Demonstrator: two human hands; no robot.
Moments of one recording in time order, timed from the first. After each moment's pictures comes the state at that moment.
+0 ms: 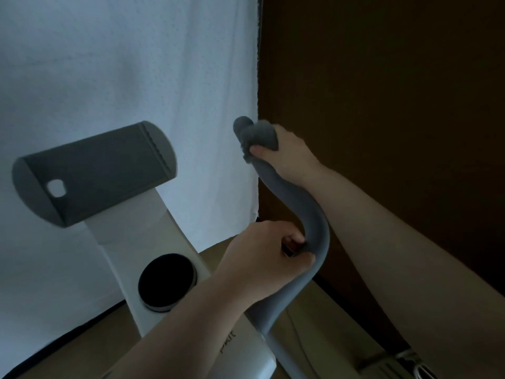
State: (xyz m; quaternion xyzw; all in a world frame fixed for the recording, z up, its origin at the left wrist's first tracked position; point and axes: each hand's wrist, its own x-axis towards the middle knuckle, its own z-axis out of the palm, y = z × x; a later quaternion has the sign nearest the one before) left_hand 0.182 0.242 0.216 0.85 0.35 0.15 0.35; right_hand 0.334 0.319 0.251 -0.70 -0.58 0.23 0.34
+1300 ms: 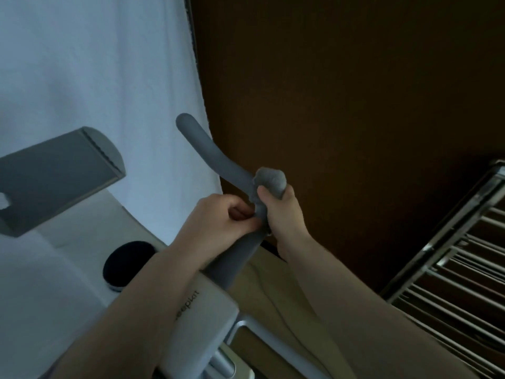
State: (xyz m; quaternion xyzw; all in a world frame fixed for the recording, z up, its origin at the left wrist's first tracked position) left_hand 0.182 0.247 0.216 0.86 0.33 0.16 0.35; right_hand 0.296 0.182 0.202 -0.72 -0.19 0.31 0.59
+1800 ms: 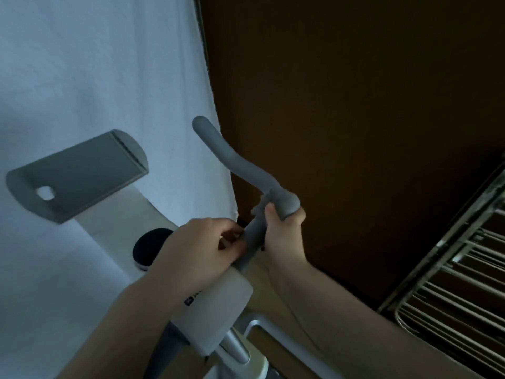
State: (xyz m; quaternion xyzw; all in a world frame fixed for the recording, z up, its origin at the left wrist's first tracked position) left_hand 0.119 0.214 0.230 0.92 0.32 0.09 0.20; right_hand 0.245 0.163 0.190 -0.68 -0.05 0.33 0.65
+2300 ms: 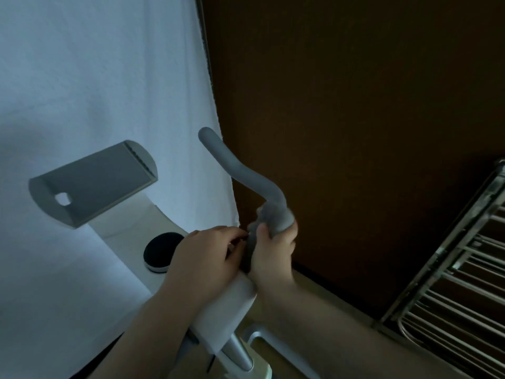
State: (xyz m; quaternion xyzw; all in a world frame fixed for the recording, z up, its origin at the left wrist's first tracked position) left_hand 0.115 0.208 0.215 0.92 0.30 0.16 0.16; right_hand 0.207 0.147 0.207 -0.70 -0.07 0.32 0.64
